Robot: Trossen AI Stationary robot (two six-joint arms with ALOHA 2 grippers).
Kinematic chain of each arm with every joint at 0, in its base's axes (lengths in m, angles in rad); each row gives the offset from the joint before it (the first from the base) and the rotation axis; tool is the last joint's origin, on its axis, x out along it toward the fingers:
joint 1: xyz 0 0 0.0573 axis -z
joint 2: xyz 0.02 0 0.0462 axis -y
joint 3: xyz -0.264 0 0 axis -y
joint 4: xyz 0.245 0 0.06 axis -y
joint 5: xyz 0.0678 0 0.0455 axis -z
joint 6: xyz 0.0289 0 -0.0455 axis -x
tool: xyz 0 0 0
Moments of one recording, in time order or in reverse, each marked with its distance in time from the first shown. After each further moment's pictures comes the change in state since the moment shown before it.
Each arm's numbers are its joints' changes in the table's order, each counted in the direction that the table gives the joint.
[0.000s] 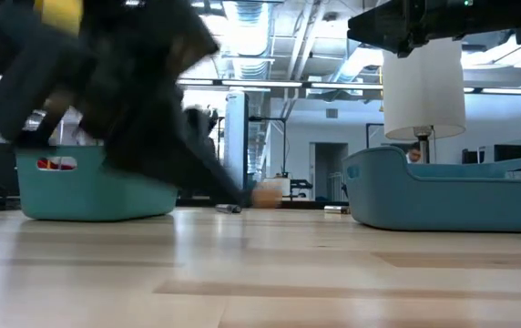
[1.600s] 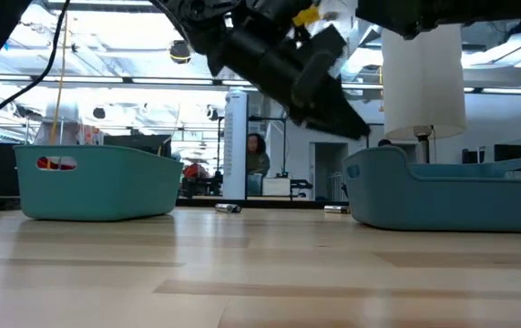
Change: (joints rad) left arm -0.508 -0.113 0.519 -0.325 0.332 -0.261; right arm -0.044 0.065 0.000 0.000 0.000 0.116
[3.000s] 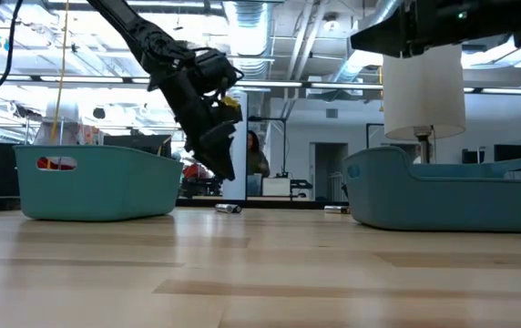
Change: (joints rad) left arm -0.425 0.268 -0.315 -0.343 -0.074 0.075; right arm 0.142 -0.003 0.000 -0.094 -0.007 -0.002
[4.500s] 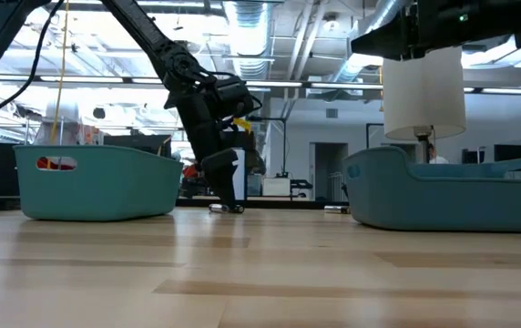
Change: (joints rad) left arm 0.009 -0.184 0.114 -0.109 0.057 -0.134; right arm 0.000 0.000 0.000 -0.034 -0.002 -0.002
